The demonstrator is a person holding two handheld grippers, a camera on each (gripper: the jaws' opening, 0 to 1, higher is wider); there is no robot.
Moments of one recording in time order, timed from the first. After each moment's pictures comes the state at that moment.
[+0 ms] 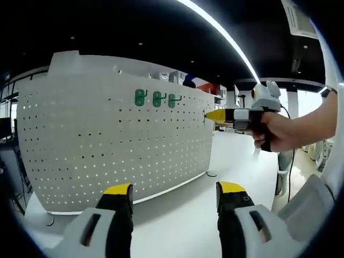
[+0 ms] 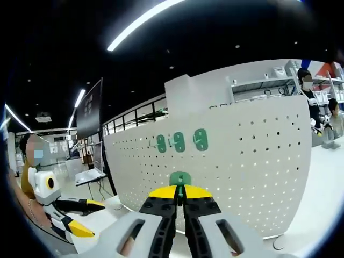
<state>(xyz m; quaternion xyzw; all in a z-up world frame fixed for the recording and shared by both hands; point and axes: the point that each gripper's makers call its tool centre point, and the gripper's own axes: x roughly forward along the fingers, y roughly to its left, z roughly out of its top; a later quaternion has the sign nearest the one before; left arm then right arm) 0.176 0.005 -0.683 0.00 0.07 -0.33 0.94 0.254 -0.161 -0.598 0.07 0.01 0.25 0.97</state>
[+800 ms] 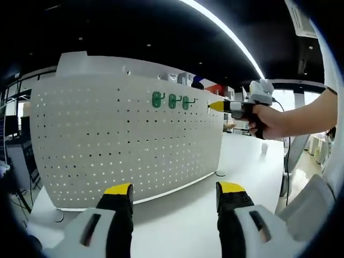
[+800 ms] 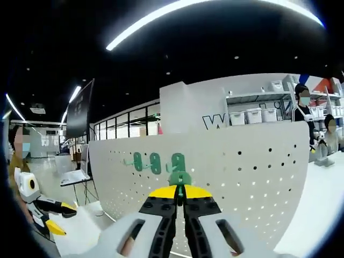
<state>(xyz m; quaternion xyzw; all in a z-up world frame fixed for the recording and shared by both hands) 0.175 0.034 -0.680 -0.01 0.07 -0.30 0.95 0.301 -0.185 -0.566 0.03 -0.03 0.21 0.98</state>
